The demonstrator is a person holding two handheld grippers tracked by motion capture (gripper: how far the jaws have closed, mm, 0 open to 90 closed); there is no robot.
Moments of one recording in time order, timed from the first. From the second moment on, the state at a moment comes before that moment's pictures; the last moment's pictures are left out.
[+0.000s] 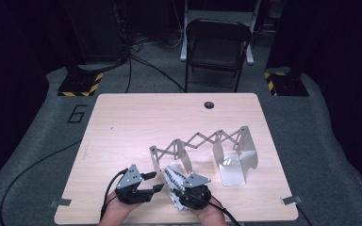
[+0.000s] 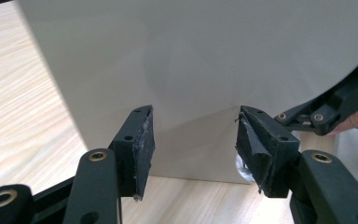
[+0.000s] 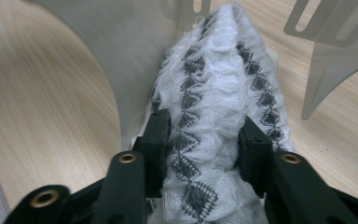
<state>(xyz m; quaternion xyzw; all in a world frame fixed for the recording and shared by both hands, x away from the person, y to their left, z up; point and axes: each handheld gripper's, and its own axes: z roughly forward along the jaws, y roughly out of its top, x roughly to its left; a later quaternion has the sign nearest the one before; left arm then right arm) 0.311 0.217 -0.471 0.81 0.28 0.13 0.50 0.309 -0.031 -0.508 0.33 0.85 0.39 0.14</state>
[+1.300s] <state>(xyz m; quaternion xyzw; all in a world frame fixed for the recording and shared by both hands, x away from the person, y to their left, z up) 0.315 0.221 -0.490 0.81 0.31 0.13 0.48 0.317 -0.020 -0.511 0.33 0.84 0.40 0.16</state>
